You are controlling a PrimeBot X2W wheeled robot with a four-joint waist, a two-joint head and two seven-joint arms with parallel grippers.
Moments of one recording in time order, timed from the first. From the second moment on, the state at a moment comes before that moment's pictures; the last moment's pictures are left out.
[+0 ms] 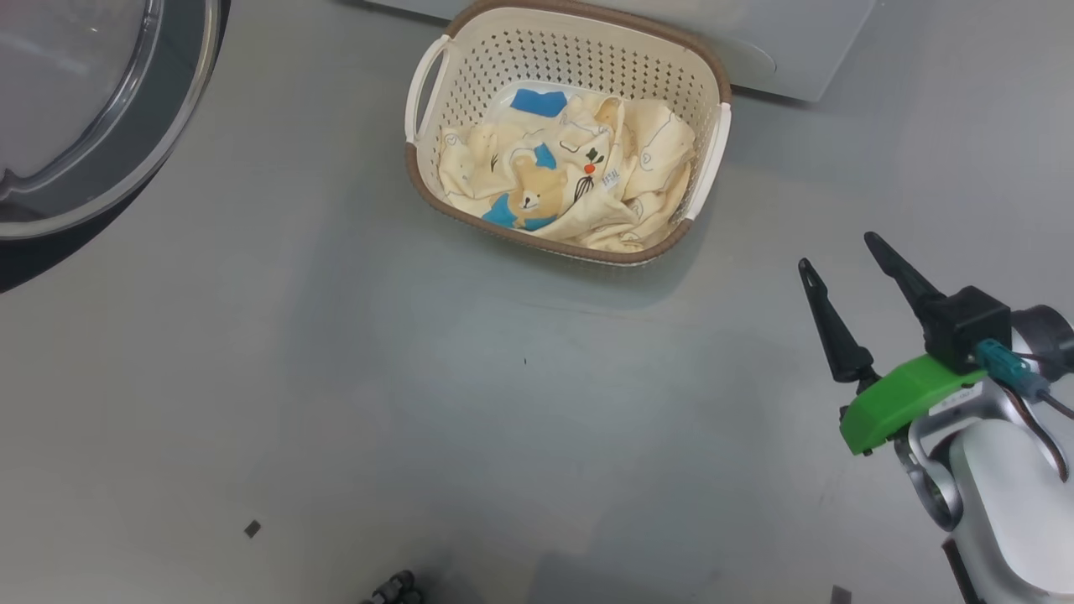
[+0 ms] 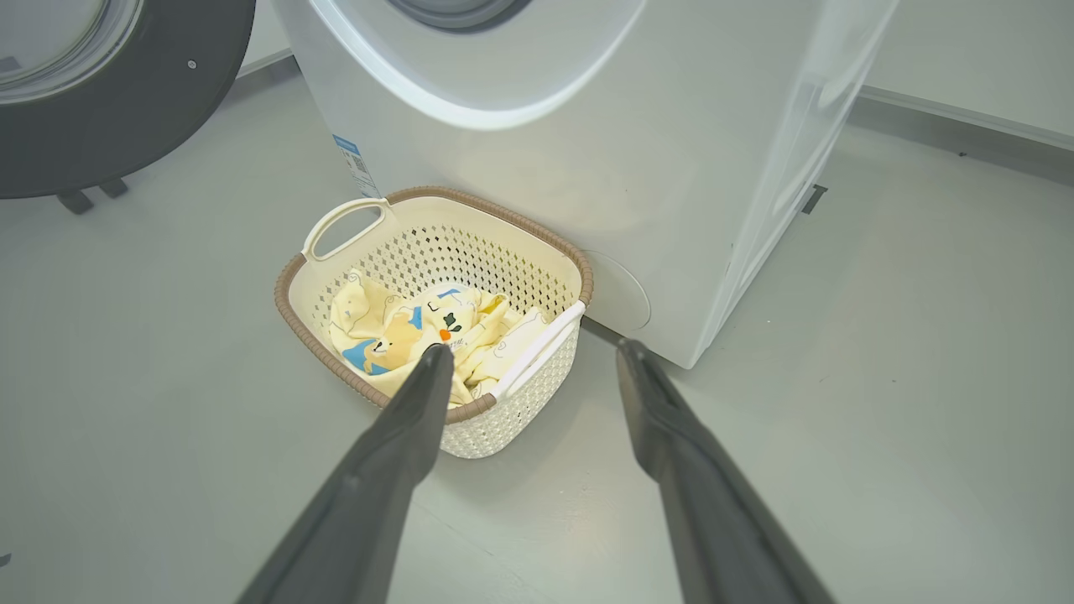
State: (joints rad) left arm -0.58 0.44 0.25 0.71 -0.64 -0.07 -0.24; right arm -0.27 -0.19 0.14 0.25 0.04 0.13 -0.17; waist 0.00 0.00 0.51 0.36
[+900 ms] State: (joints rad) left arm -0.63 0.50 0.23 0.84 -0.53 -0.12 -0.25; right arm -0.25 -0.16 0.14 0.25 0.04 0.13 -0.18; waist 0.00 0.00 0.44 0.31
